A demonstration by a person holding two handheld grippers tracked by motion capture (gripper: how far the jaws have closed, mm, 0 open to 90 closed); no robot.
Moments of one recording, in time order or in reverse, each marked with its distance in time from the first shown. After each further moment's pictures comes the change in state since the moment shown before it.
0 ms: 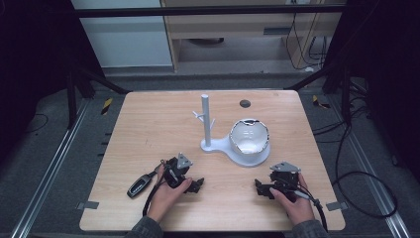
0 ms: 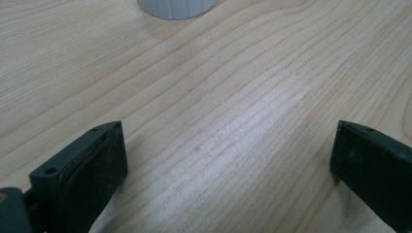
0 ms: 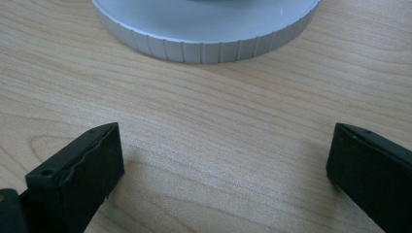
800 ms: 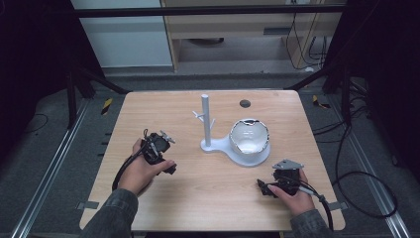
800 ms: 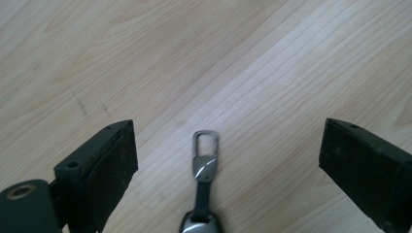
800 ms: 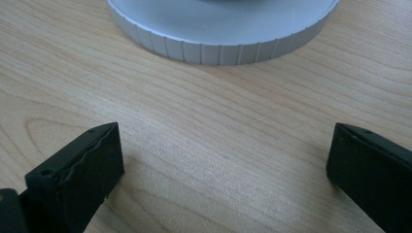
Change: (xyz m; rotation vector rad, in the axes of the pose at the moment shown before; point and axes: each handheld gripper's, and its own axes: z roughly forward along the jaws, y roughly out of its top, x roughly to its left) left arm 0.056 0.069 -0.083 0.416 0.180 0.063; right arm -0.016 0.003 0.003 0.006 0.087 -0.081
